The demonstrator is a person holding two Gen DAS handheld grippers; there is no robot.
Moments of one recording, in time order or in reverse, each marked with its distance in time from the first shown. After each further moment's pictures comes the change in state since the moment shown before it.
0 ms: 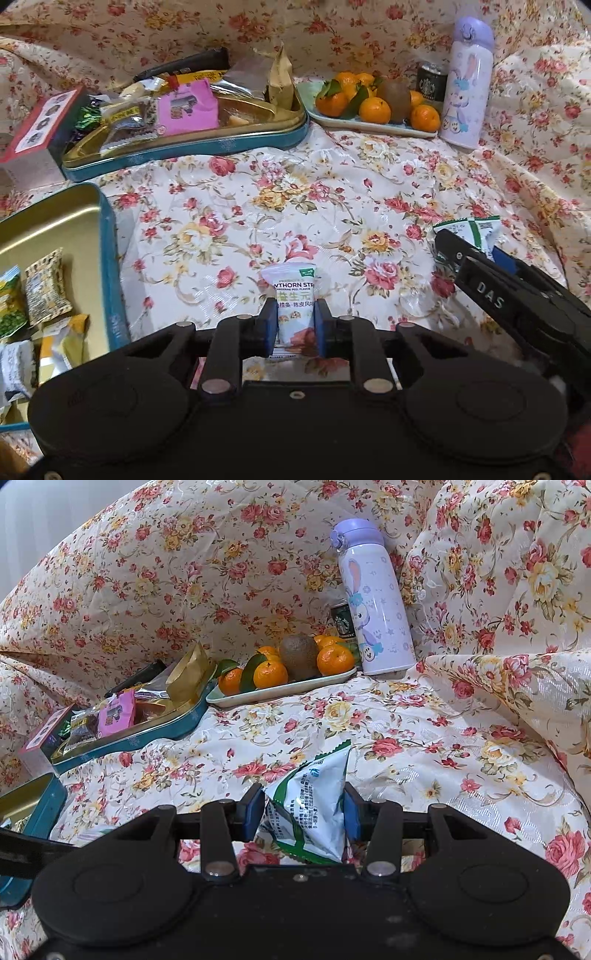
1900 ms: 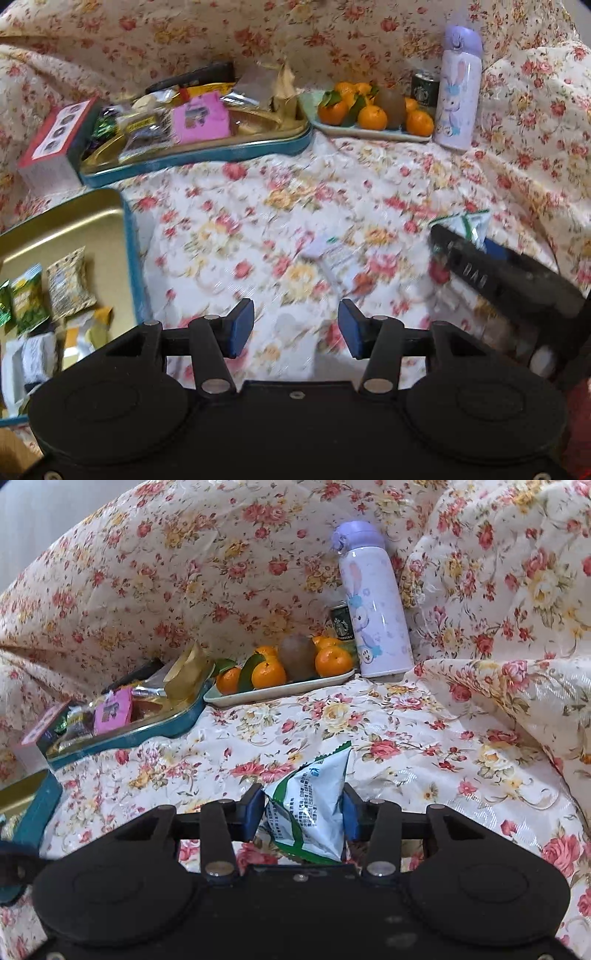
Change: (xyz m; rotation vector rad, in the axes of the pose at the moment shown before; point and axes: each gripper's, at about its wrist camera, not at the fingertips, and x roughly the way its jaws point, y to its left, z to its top) left arm -0.017 0.002 -0.006 0.025 -0.031 0.002; right arm 0.002 0.003 0.001 -0.029 0.004 -0.014
